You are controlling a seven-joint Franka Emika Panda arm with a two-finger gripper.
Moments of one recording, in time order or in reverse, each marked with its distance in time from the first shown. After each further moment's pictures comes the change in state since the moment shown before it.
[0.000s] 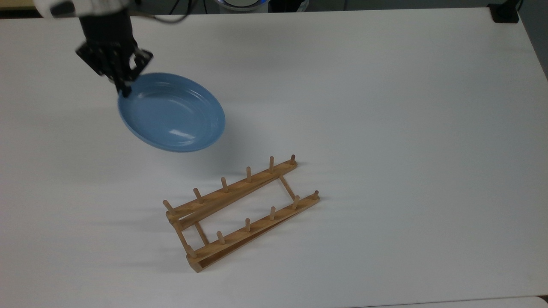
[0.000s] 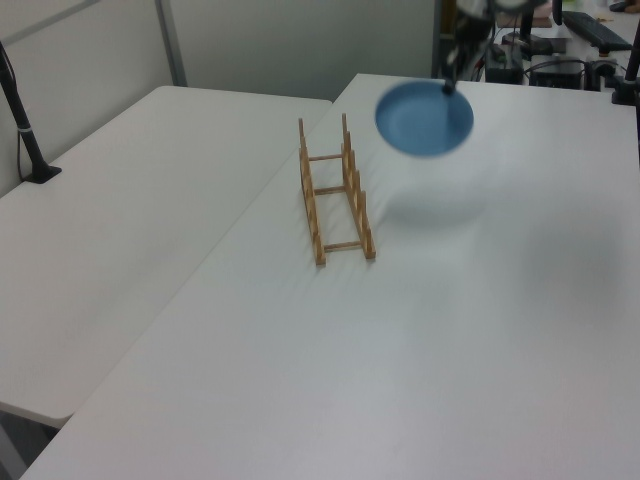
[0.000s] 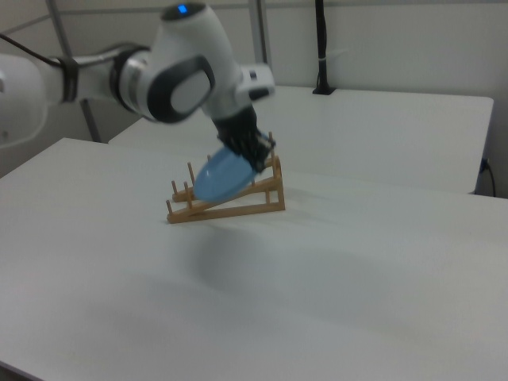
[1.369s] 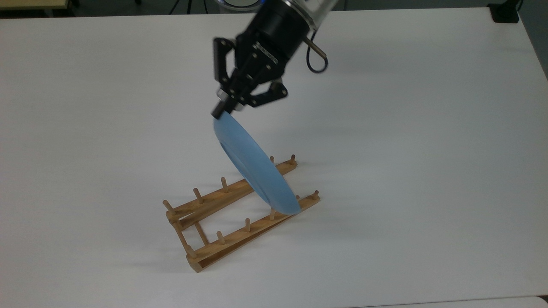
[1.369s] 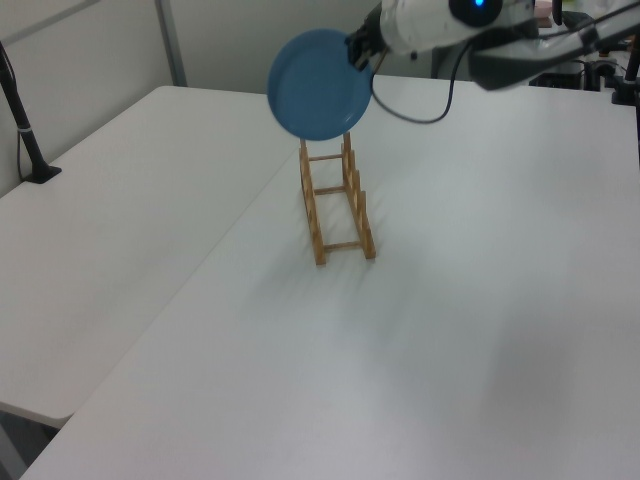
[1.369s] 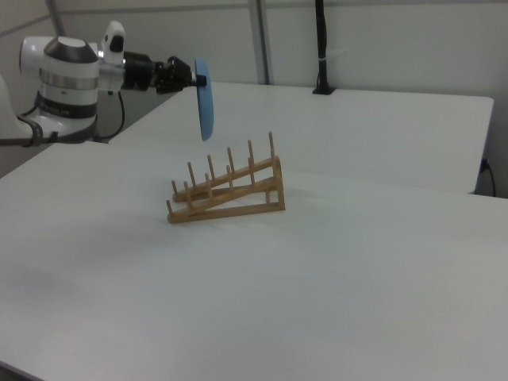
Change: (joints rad) arm 0.376 0.105 0.109 0.113 -1.375 0.111 0.994
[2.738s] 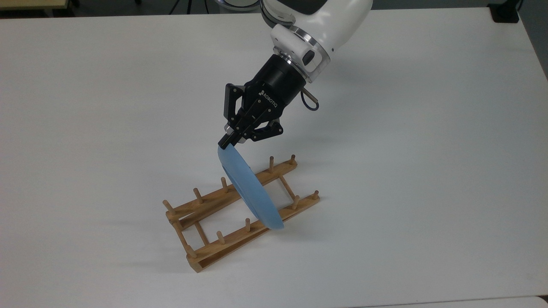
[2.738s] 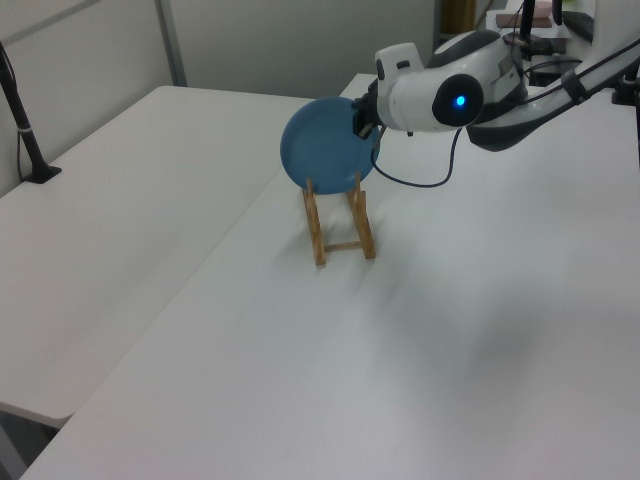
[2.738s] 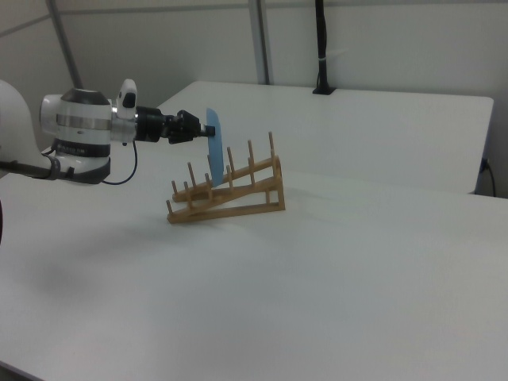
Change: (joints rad) arm 0.026 0.088 -0.003 -0.119 -0.158 -0.075 0.204
